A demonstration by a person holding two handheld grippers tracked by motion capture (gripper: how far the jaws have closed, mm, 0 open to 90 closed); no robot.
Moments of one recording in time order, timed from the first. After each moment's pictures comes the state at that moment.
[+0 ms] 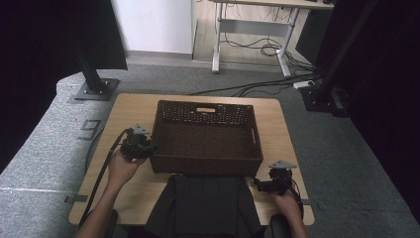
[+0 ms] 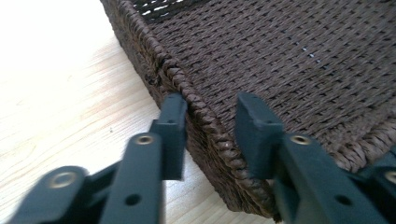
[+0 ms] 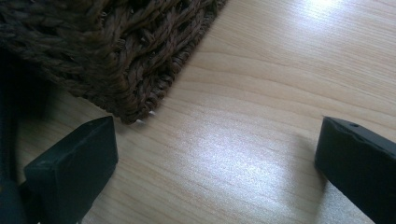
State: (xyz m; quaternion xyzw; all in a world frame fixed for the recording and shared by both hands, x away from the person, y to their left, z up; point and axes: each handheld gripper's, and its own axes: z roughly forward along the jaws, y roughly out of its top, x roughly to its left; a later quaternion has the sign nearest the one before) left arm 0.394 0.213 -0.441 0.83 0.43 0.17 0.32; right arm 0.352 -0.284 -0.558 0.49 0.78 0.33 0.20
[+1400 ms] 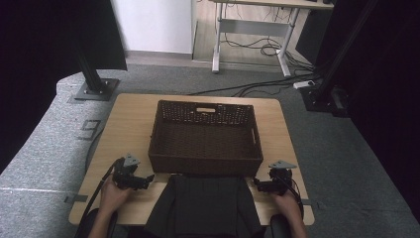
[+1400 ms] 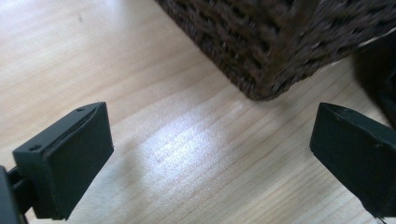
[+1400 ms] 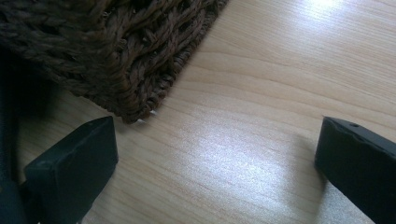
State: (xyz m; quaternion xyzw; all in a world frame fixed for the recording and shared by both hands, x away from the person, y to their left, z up) left arm 0.351 0.250 -0.542 0.82 0.43 0.17 0.32; right arm 0.352 -0.284 -0.558 0.49 0.78 0.33 0.20
